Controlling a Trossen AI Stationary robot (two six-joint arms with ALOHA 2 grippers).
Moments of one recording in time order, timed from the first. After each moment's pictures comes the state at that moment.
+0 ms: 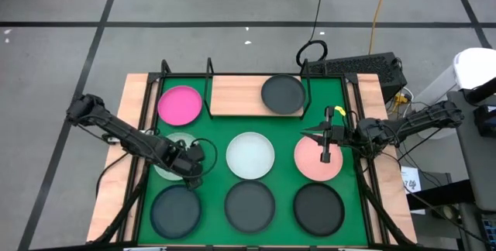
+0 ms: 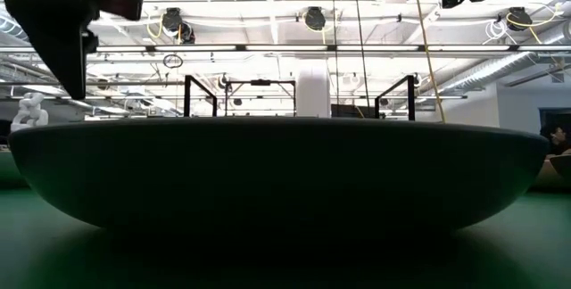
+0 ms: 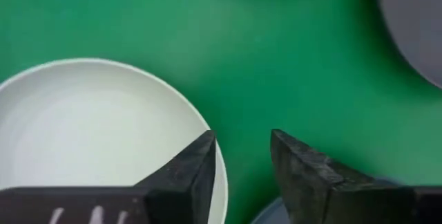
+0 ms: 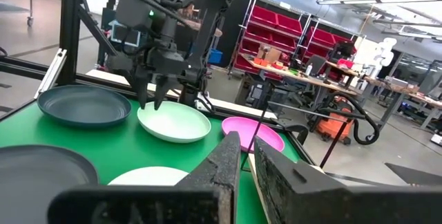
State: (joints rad) left arm -0.45 1.36 0.94 -0.91 -0.15 -0.96; right arm 0.26 0.61 0.35 0.27 0.37 -0.28
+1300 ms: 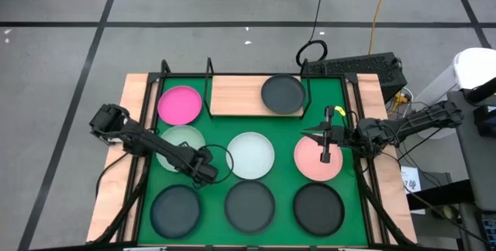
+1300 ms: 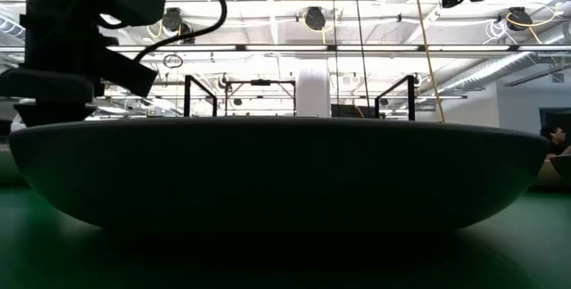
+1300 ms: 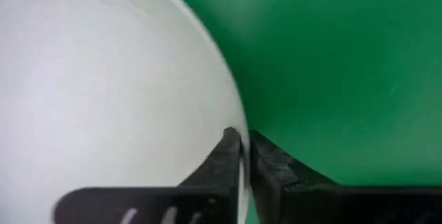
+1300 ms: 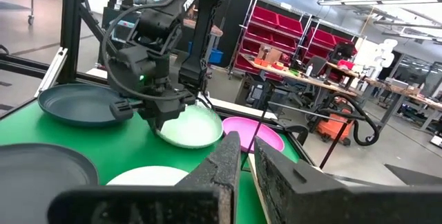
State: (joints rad) left arm -0.37 1.67 0.94 -0.95 -0.10 -0.94; right arm 0.26 0.61 0.35 0.27 0.37 -0.29
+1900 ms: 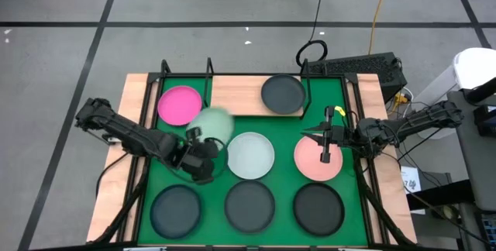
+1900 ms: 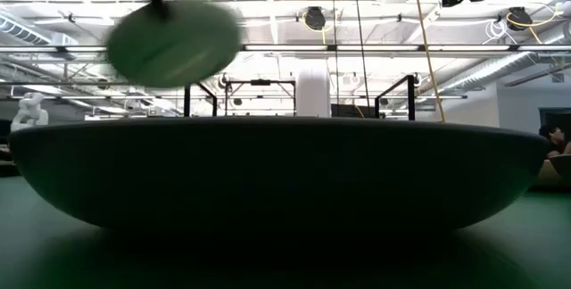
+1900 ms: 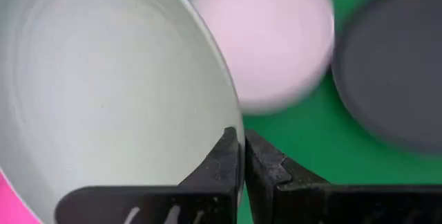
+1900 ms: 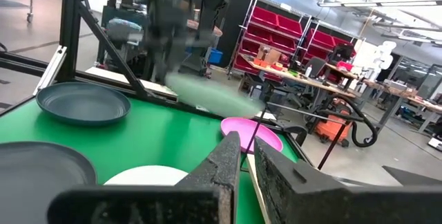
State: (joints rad) left arm -0.40 1.50 1.36 -1.09 -0.44 -0.54; right arm 0.26 0.61 0.35 0.27 0.37 -0.30
